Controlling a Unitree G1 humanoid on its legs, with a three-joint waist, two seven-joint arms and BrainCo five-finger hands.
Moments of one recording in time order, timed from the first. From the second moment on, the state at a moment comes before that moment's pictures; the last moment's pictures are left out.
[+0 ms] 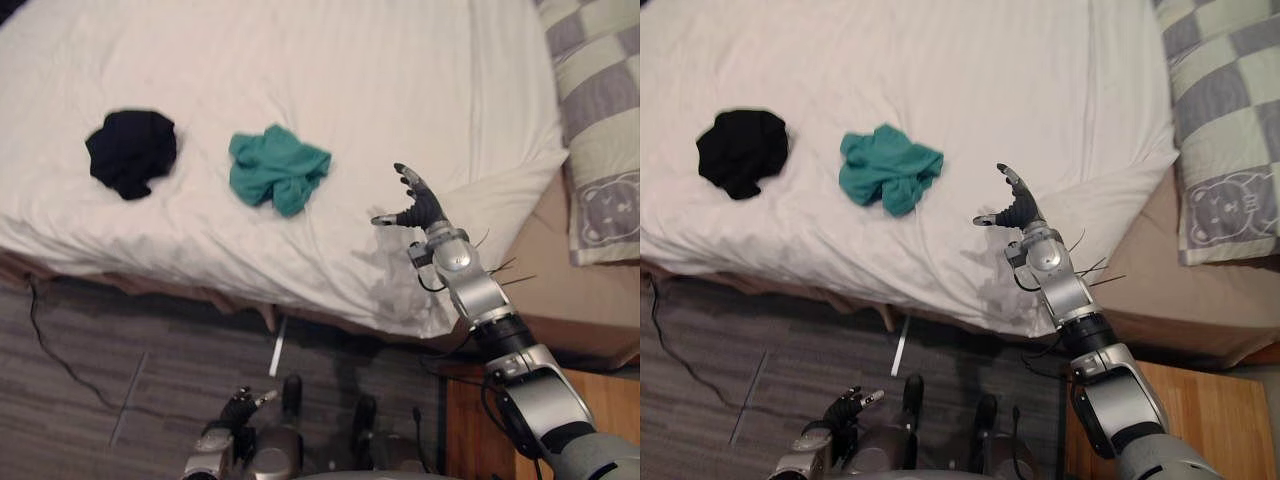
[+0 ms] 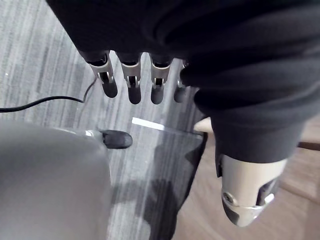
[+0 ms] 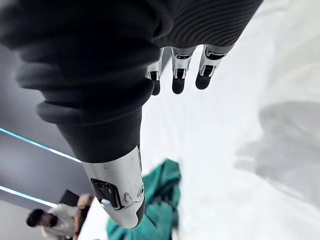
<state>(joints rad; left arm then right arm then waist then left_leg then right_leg) -0.03 0.14 0.07 0.97 -0.06 -0.01 -0.04 -0.66 -0.32 0.24 0.39 -0.05 0.14 -0.08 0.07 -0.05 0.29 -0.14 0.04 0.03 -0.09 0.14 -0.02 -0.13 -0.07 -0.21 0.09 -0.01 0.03</state>
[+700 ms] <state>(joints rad) -0.06 0.18 -0.01 0.93 -0.07 -0.03 -0.06 -0.41 -0.37 0.03 0.26 -0.21 0.19 -0.19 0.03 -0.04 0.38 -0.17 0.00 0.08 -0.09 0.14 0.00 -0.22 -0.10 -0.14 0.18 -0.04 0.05</state>
